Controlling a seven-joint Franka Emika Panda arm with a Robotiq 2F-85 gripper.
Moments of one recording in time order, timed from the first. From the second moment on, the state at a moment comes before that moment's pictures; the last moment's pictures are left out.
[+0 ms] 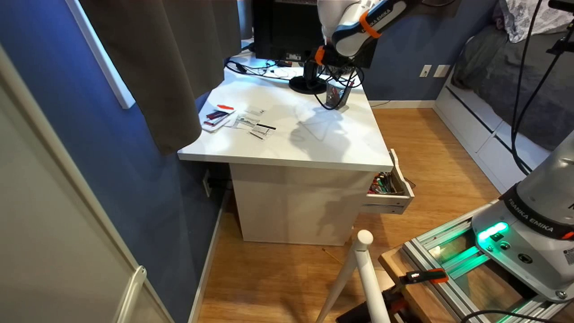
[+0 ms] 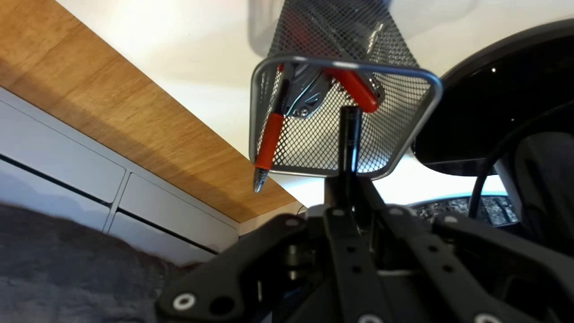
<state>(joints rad) 0.28 0.63 -0.13 -1.61 -0.70 2.31 1.69</state>
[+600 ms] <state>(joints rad) 0.28 0.70 -0.15 -1.56 -0.70 2.31 1.70</state>
